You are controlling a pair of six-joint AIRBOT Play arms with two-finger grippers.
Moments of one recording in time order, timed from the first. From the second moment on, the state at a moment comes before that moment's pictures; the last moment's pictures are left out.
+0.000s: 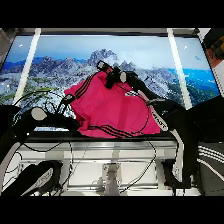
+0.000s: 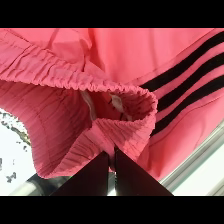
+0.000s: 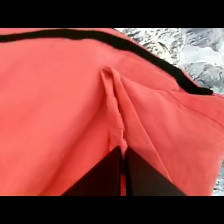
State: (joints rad) left arm -0.14 -0.95 0.58 1.02 -1.05 -0.87; right arm 0.47 -2.13 1.85 -1.18 0.54 0.59
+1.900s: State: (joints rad) left arm -0.14 -0.95 0.58 0.87 -0.49 -0.88; right arm -0.26 -1.75 1.66 -1.13 1.32 1.47
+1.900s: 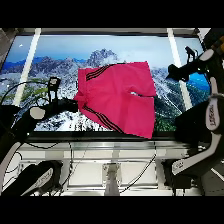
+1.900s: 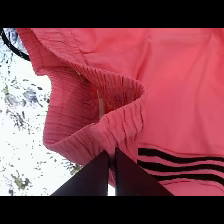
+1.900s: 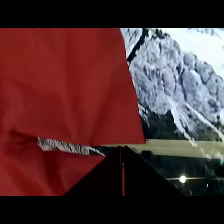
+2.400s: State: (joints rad) left arm -0.14 -0.95 0.58 0.86 -0.49 -0.88; right arm -0.40 -1.06 0.52 -0.85 1.22 1.31
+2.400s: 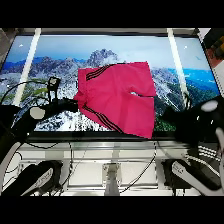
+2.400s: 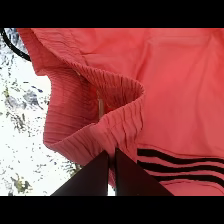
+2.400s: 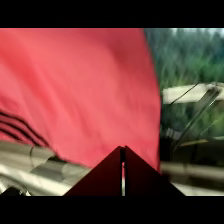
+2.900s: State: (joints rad) left arm -0.14 -0.95 0.58 0.86 -0.49 -0.88; right arm -0.41 -0.90 0.20 -0.76 1.11 1.37
